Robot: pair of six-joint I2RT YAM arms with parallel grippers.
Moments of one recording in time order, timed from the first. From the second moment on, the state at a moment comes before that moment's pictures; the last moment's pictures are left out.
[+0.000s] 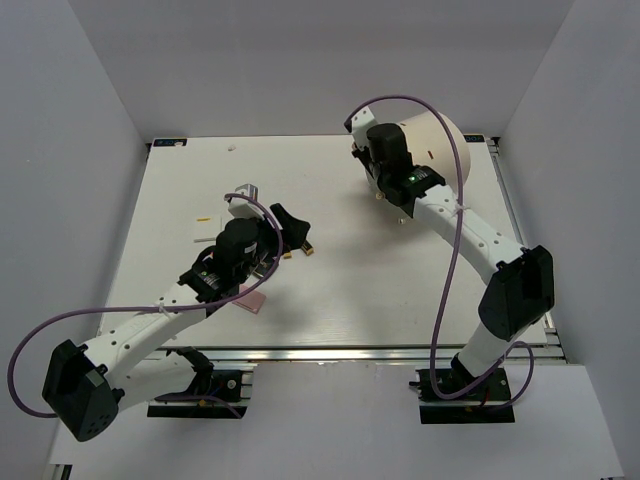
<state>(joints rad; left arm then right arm) -0.70 1.03 0.73 0.02 -0.25 -0.74 0.61 1.67 1.55 -0.31 0.42 -0.38</state>
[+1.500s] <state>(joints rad) -0.70 1.11 0.74 0.11 -0.19 -0.75 0.51 1.74 1.51 -0.38 0.29 -0.55</state>
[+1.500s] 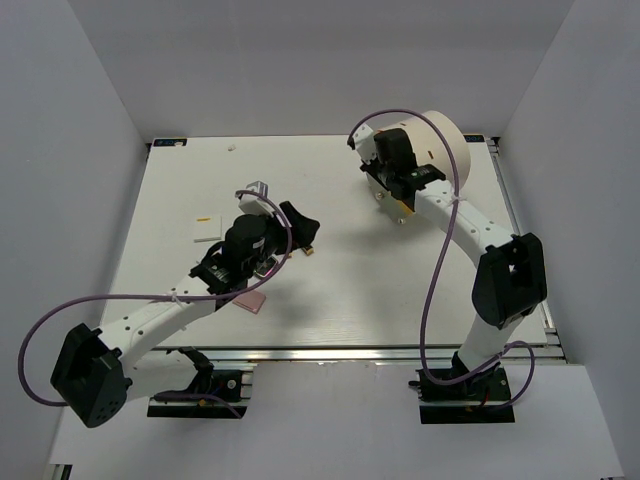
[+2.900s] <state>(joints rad) -0.69 2.06 1.38 0.58 0.08 -1.13 -0.02 1.23 1.25 -0.36 -0.77 -0.11</state>
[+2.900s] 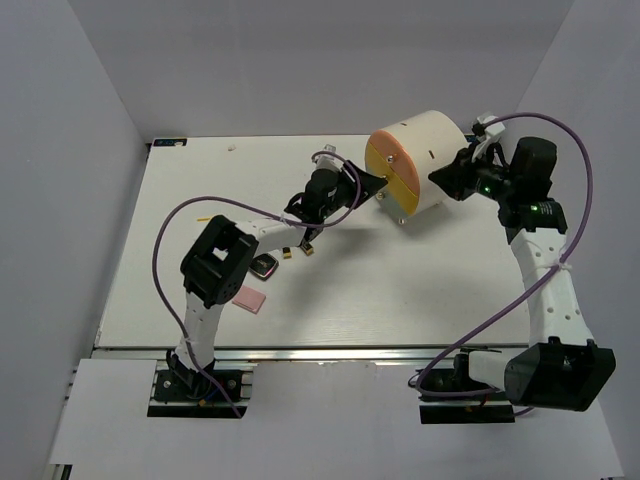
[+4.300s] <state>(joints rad) -0.66 2.34 1.63 0.61 0.10 -1.33 -0.09 1.12 1.11 -0.24 -0.83 -0.01</state>
